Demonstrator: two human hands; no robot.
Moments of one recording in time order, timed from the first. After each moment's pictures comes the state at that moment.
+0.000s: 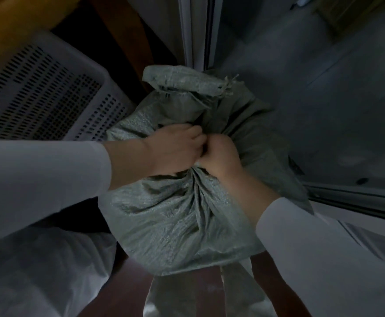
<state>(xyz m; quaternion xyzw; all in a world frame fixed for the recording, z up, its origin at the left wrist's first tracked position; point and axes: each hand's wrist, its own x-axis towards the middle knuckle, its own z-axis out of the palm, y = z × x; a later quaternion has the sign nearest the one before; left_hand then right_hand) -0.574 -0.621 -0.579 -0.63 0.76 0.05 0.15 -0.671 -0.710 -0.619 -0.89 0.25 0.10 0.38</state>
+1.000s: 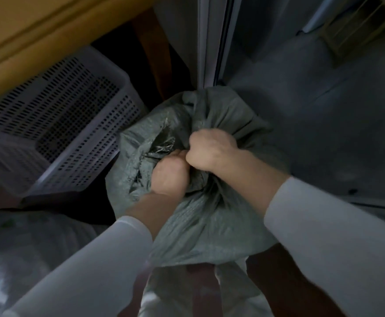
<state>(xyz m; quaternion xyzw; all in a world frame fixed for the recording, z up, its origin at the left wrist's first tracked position) -0.650 -0.577 -0.562 -0.94 0.26 0.23 -0.06 -0.653 -0.680 -0.516 -0.94 0.14 0.27 0.17</state>
